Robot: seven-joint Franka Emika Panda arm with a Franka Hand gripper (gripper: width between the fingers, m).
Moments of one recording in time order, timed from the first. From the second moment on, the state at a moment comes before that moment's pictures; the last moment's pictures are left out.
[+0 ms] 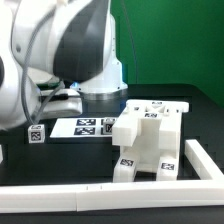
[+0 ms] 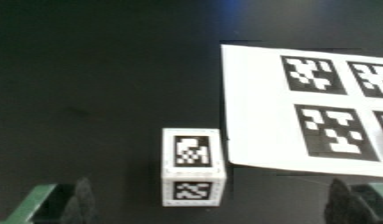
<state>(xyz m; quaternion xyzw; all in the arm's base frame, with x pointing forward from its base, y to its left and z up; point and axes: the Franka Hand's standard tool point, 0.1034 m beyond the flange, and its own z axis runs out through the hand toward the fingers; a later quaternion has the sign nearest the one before) 0.436 -0.151 0.057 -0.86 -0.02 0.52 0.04</state>
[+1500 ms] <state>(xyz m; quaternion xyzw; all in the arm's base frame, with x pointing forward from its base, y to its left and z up) 0.381 -0.149 0.018 -0.89 -0.02 0.46 0.02</state>
